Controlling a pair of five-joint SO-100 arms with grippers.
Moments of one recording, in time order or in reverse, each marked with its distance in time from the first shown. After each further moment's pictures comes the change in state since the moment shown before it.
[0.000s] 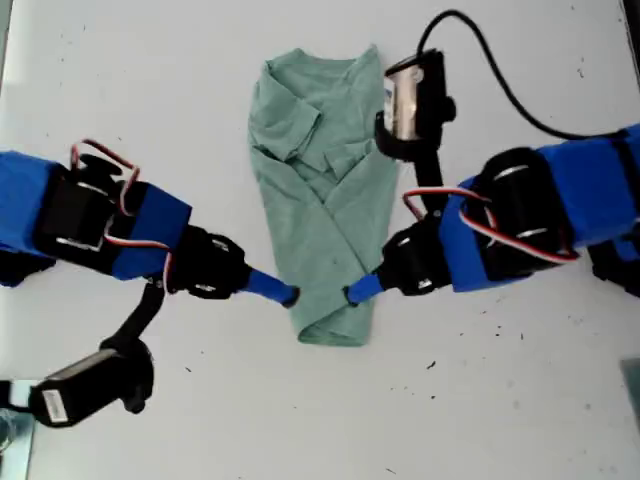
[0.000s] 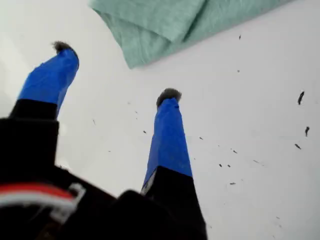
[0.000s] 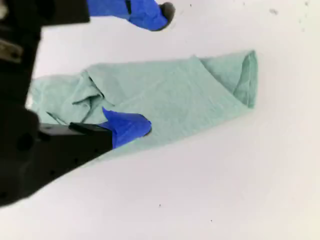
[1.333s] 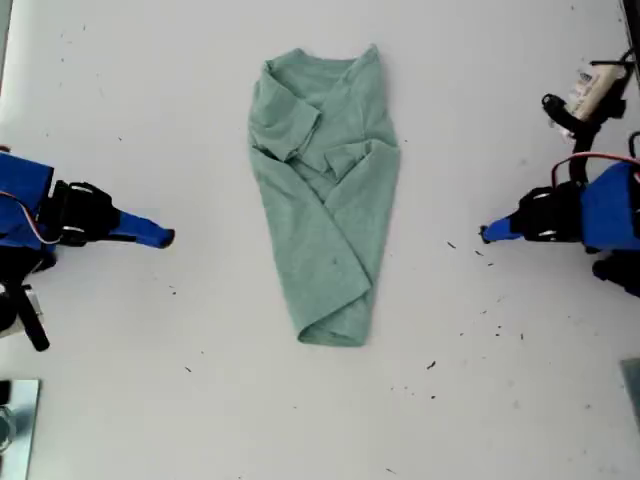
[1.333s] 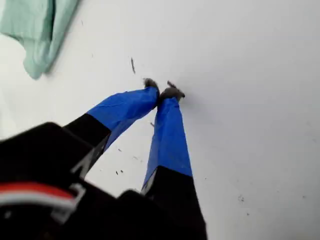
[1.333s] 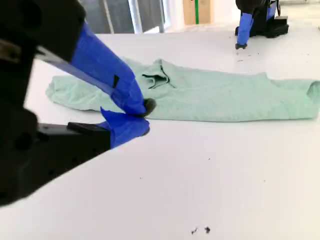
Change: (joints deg) arm 0 -8.0 105.6 83.7 -4.1 -5.6; arm 1 14.2 101.0 95.7 -12.1 3.9
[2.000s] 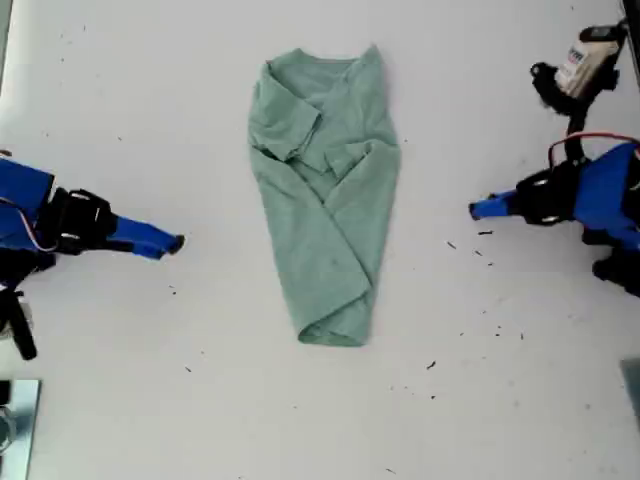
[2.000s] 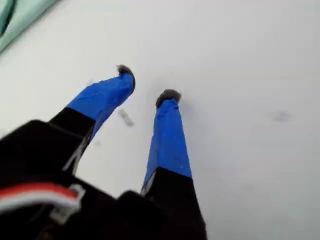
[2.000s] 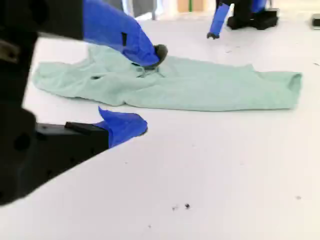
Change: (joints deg) arm 0 5.4 0.4 4.3 1.1 -4.0; arm 1 10.9 0.1 5.0 -2.4 -29.4
